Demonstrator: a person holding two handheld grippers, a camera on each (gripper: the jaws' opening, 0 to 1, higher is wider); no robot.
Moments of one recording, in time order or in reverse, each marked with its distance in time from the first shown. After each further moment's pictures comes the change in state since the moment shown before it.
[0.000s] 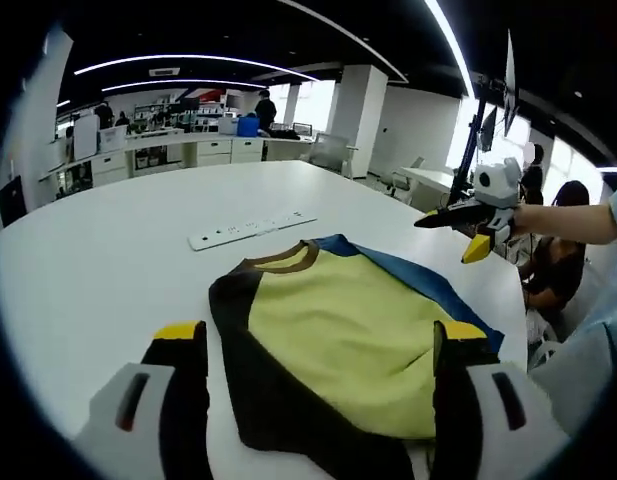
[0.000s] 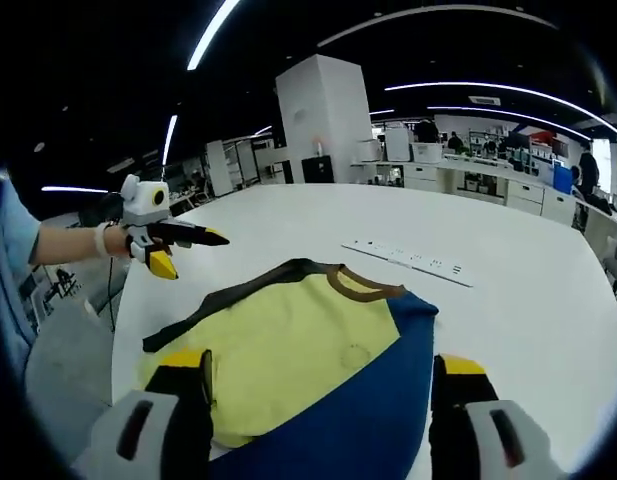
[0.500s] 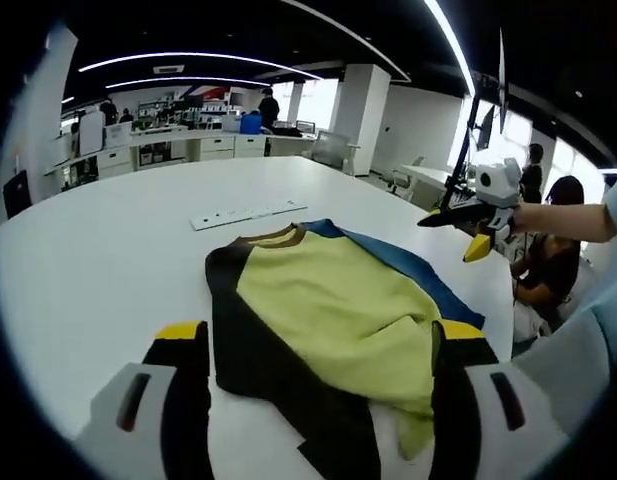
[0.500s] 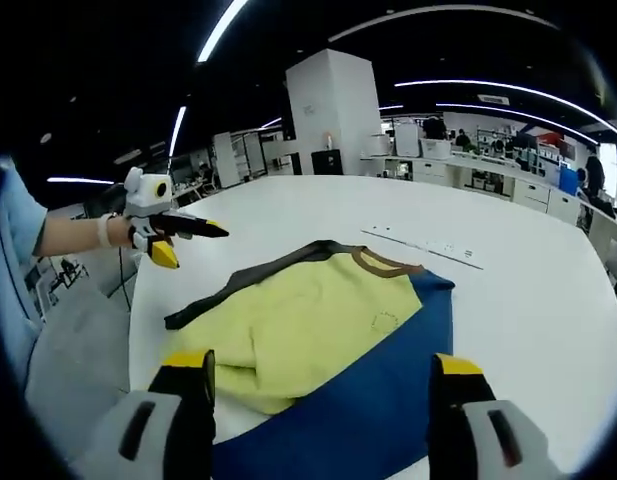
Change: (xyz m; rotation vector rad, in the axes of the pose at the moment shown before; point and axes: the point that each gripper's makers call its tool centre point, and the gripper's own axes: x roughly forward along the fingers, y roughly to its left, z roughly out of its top) left arm -0.038 -0.026 -0.030 -0.020 0.001 0.020; right arm -0.027 0.039 -0.035 -0.008 0.022 0.023
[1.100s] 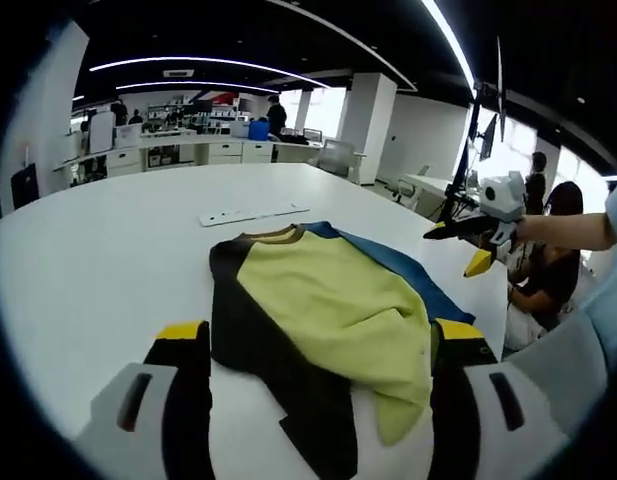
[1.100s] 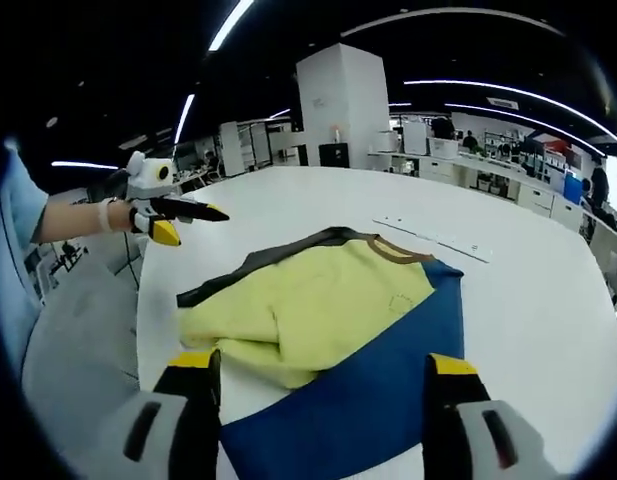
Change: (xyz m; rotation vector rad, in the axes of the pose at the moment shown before) left arm -0.023 -0.009 -0.010 -0.035 -0.039 0.027; right arm -0.015 0.028 -0.015 -0.084 0.033 -0.005
